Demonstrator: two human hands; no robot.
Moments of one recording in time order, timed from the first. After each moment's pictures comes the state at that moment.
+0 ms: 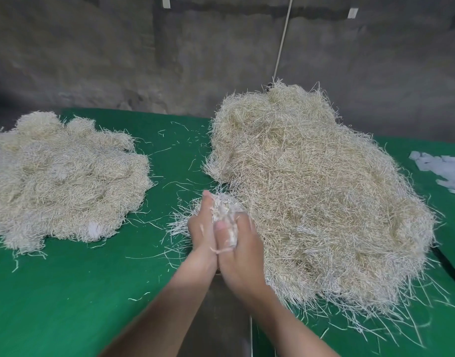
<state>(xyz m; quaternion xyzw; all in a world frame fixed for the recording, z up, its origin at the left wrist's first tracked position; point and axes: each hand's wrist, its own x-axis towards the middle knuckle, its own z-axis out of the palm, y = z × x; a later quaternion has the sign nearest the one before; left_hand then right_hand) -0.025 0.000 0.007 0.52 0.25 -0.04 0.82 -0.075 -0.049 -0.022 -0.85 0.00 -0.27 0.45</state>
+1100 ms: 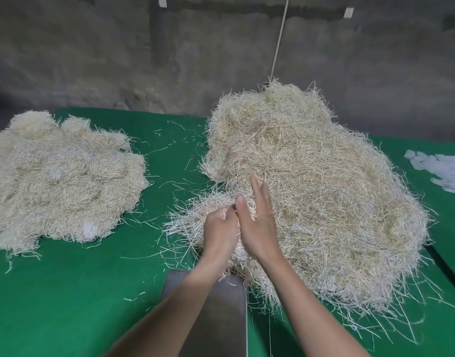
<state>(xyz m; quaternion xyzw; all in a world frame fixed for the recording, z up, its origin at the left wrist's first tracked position) -0.037 -0.019 -0.008 0.69 0.09 -0.06 0.71 -0.057 -0.085 0.006 -0.83 0.03 -0.15 0.53</state>
